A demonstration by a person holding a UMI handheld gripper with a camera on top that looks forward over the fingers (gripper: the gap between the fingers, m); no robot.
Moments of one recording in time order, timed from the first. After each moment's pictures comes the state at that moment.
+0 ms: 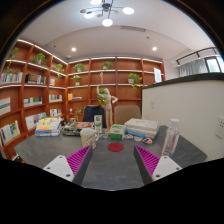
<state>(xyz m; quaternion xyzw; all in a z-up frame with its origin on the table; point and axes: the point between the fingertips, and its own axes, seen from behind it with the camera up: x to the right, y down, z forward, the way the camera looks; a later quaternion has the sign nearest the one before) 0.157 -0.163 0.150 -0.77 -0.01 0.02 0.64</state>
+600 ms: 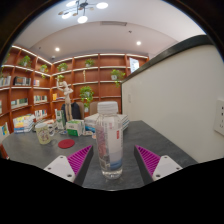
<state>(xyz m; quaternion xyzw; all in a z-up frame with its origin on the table) 0.383 -0.091 0.085 -0.77 0.04 -0.01 0.64</state>
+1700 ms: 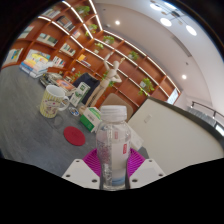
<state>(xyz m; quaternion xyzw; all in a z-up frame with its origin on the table) 0.270 -0.007 0.102 -0.76 -0.22 -0.24 0.56</state>
